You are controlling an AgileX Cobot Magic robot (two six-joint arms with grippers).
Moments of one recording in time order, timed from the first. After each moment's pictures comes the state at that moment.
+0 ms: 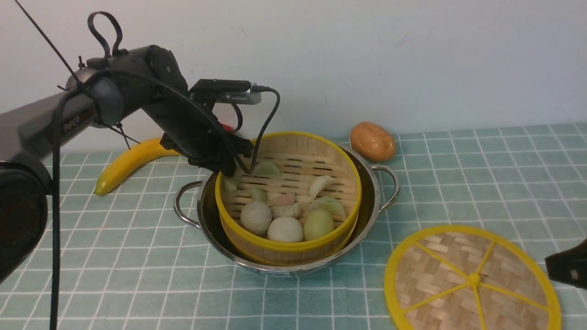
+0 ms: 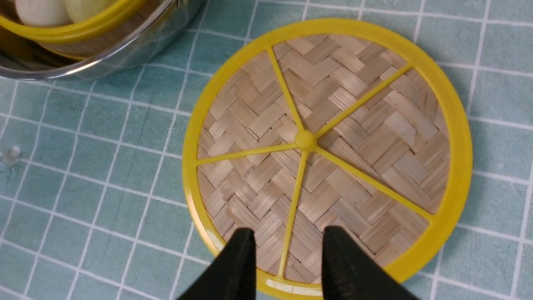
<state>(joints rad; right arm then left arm) 0.08 0.95 -0.71 0.41 0.94 -0.16 -0.16 2.17 -1.78 -0.23 0.95 0.23</state>
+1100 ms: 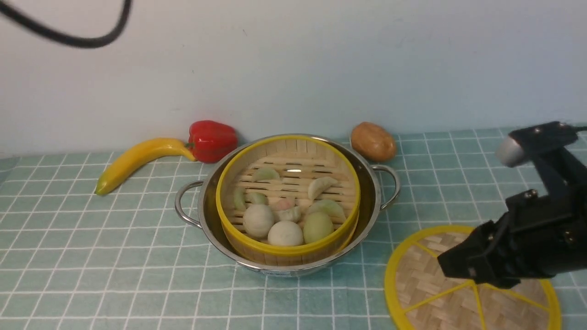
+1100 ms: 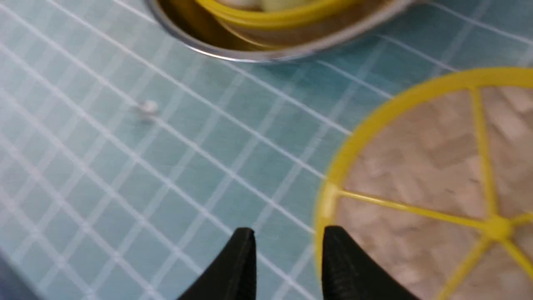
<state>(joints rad) 0.36 1.24 -0.87 0.50 0.89 -0.26 -0.16 1.44 -1.92 -0.09 1.21 0.20</state>
